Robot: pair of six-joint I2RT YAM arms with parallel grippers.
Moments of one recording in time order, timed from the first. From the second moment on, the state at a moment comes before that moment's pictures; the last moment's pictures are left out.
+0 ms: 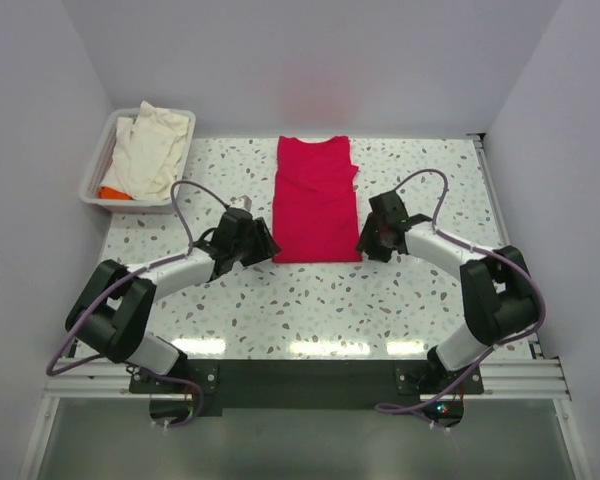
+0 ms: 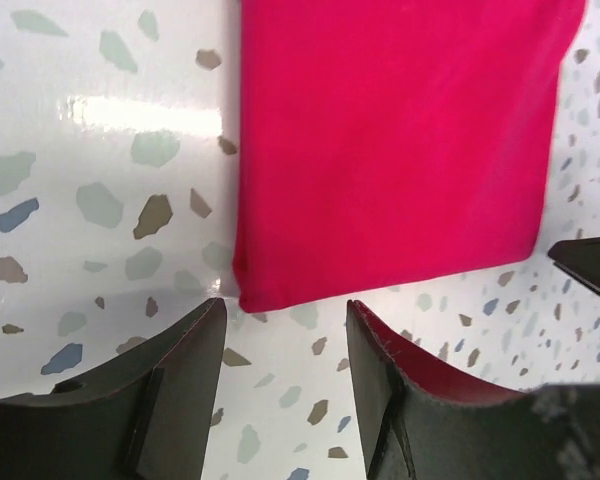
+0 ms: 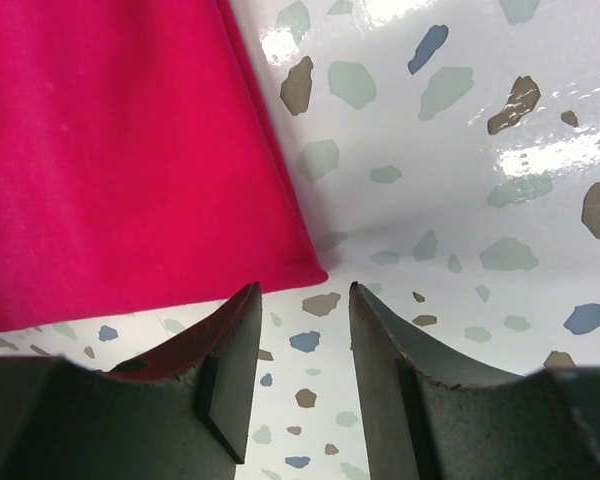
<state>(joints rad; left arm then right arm) -0.50 1.48 0.72 0.03 0.02 -0.77 0.39 1.59 0.94 -0.41 0.06 0.77</state>
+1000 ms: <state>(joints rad) -0.50 1.65 0.68 0.19 0.05 -0.83 0.39 1.65 0.87 -0.25 0.03 0.85</state>
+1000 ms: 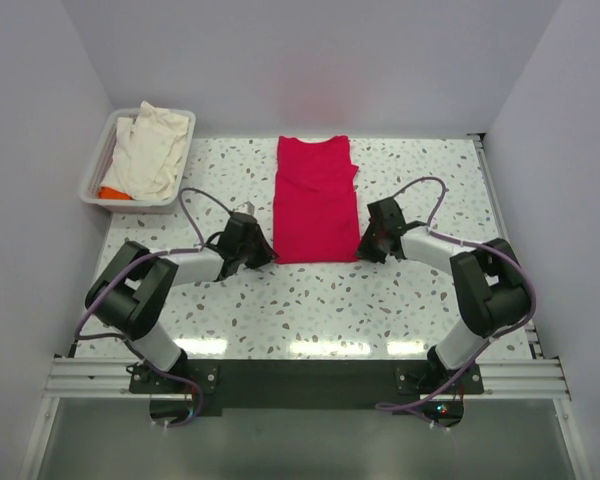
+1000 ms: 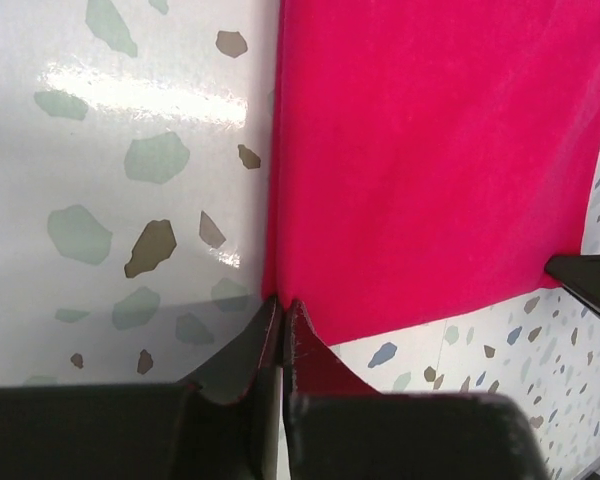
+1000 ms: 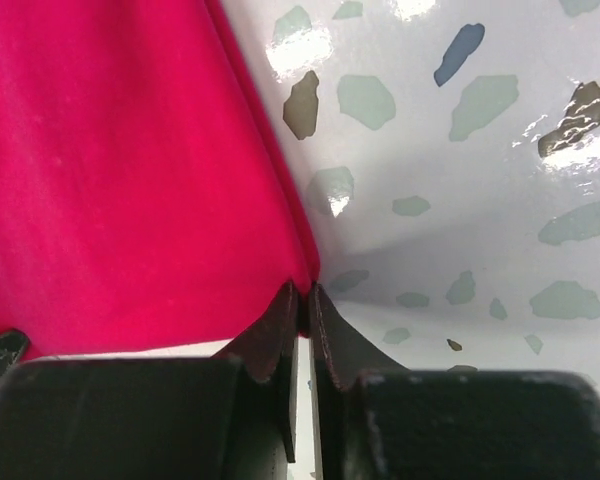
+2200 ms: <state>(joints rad) -0.62 0.70 0.31 -0.23 0.13 -0.91 0.43 0.68 0.51 -0.64 -0.24 0.90</state>
